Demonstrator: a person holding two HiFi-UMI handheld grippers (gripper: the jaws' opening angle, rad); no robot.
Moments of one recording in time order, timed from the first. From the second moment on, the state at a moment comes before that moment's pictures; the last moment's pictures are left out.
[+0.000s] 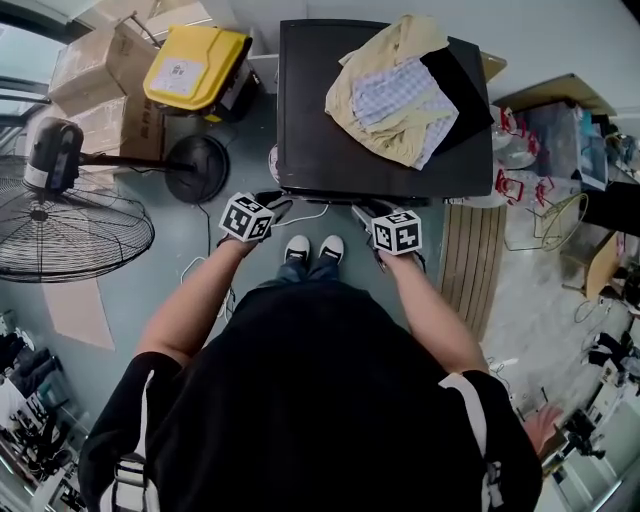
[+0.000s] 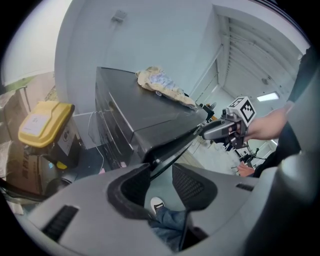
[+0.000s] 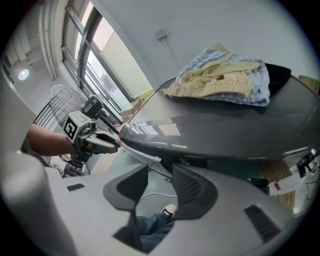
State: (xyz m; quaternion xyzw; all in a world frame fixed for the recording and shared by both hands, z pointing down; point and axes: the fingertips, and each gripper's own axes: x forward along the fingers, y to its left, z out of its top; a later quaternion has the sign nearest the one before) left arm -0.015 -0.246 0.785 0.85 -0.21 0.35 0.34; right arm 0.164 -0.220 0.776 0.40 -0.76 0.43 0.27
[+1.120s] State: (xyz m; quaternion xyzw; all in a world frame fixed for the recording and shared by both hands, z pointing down) left arm -0.014 -0.250 0.788 0.84 -0.21 0.36 0.34; right arm 0.159 -0.224 0.781 0.38 -0.78 0.41 0.28
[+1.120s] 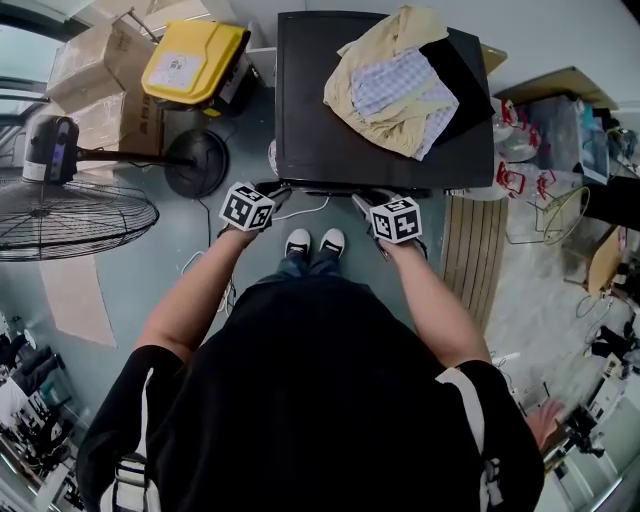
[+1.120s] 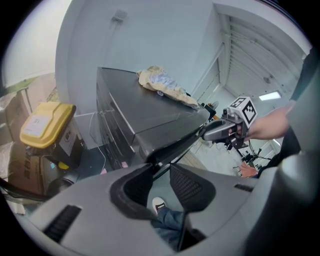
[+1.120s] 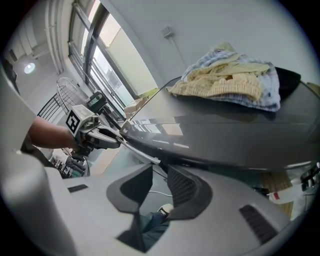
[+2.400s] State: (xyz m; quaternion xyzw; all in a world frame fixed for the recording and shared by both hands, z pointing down) left arm -0.017 -0.175 0.786 0.84 -0.19 0.37 0.35; right arm 0.157 -0.147 0.782 0.33 -0.79 0.43 0.29
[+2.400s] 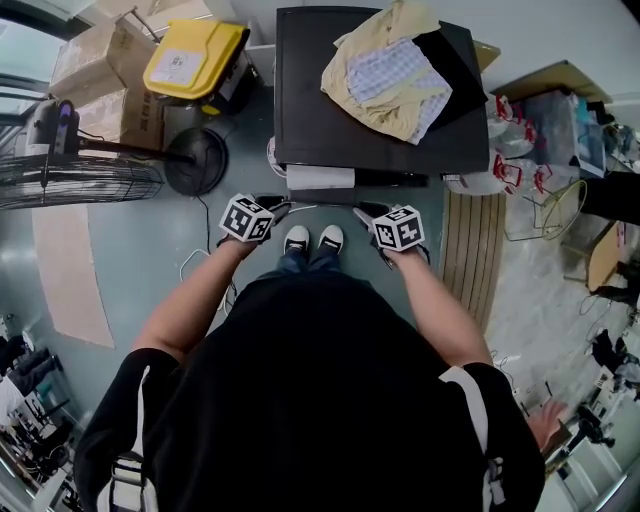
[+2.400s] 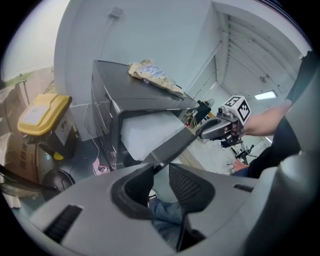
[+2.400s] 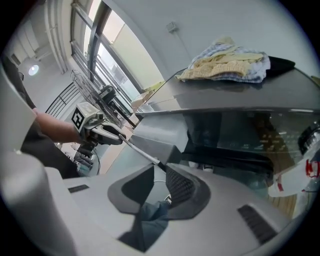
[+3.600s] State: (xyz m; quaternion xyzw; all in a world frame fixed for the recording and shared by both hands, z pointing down) left arm -0.023 -0.095 0.783 0.84 -0.17 0.36 0.37; right arm 0.152 -0.067 0.781 0.32 -0.78 0.44 0.29
